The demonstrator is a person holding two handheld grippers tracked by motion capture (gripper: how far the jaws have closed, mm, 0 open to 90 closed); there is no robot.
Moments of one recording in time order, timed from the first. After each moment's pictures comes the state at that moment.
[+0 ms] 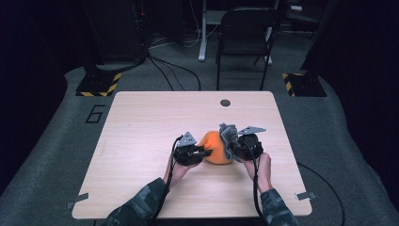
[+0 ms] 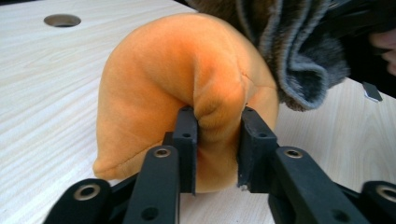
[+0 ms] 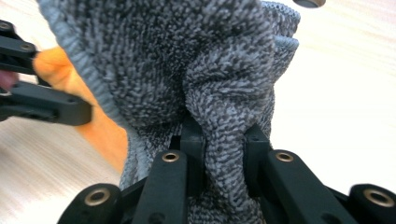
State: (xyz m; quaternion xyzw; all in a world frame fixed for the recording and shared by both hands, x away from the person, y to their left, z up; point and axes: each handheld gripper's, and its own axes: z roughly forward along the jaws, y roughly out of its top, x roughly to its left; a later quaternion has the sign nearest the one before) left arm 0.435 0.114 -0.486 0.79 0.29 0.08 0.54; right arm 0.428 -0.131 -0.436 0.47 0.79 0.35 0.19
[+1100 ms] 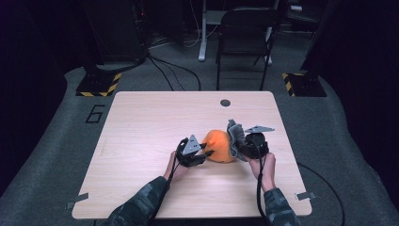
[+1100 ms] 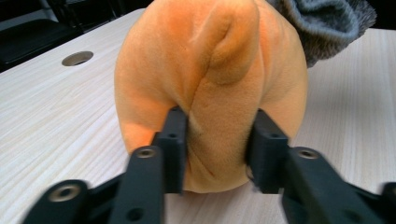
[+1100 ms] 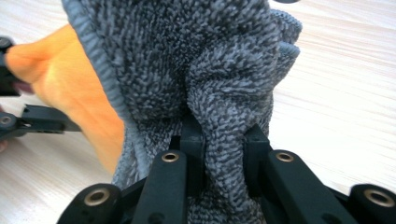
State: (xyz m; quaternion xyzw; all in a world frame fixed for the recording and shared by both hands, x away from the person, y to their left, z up) left arm 0.443 0.109 -0.504 0.81 0.20 0.18 0.52; right arm 0.435 -0.155 -0.441 0.49 0.77 0.37 0.18
